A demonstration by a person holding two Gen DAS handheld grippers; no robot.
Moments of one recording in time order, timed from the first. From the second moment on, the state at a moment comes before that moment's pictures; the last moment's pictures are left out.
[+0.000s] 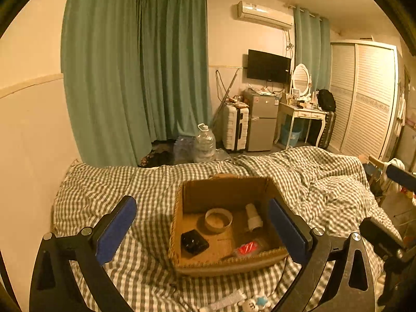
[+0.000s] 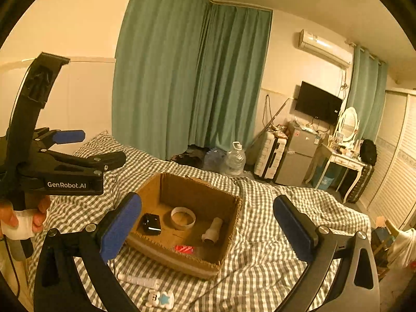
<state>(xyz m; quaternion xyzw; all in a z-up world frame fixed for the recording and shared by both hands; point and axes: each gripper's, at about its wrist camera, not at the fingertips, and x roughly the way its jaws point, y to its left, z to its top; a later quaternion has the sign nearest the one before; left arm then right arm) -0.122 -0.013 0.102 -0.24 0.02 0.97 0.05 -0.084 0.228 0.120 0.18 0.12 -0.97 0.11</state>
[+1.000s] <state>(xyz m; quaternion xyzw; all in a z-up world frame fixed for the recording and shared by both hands) -0.121 -0.005 -0.154 -0.40 0.06 0.91 0.04 -0.135 0.220 -0.165 0.46 0.08 -0.87 0.14</state>
